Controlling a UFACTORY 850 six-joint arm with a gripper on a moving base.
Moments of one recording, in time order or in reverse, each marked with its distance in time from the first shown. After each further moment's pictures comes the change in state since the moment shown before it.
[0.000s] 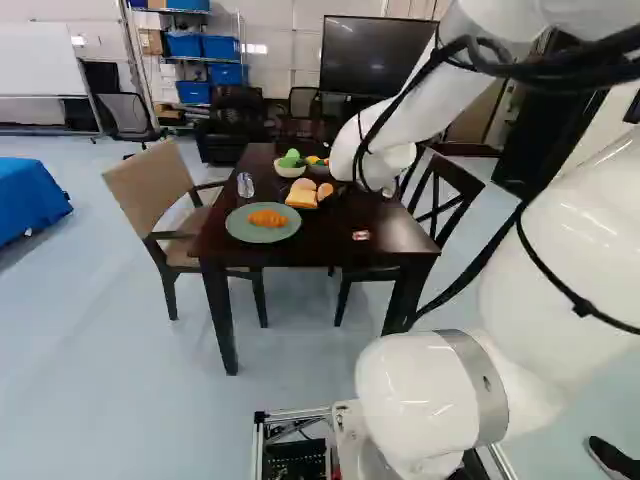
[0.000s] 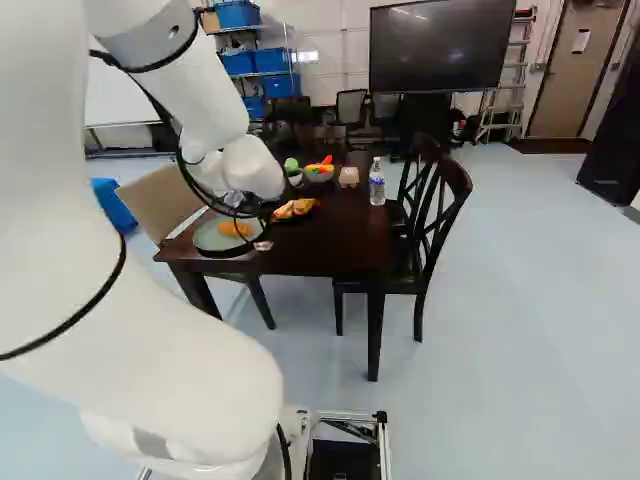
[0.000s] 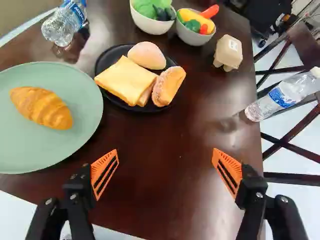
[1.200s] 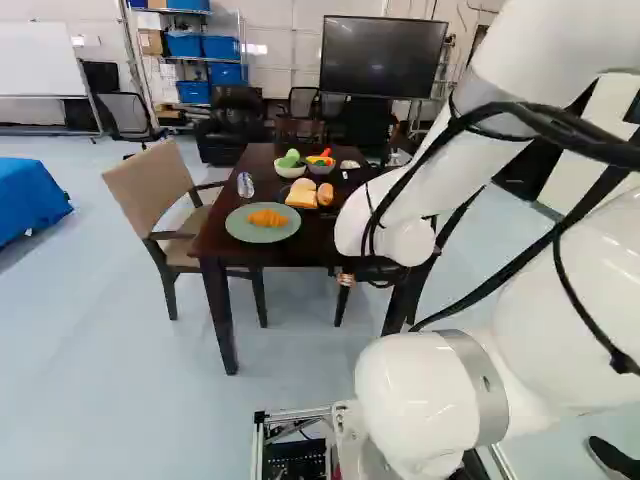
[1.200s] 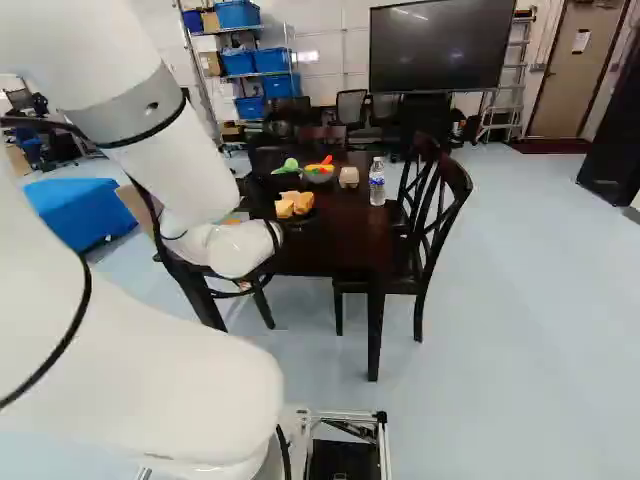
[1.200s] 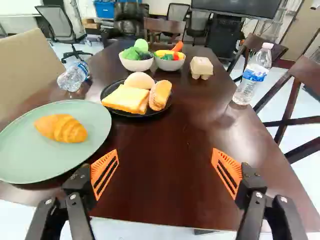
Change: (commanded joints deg) arm 0.2 6.9 20.7 1.3 31.3 13.8
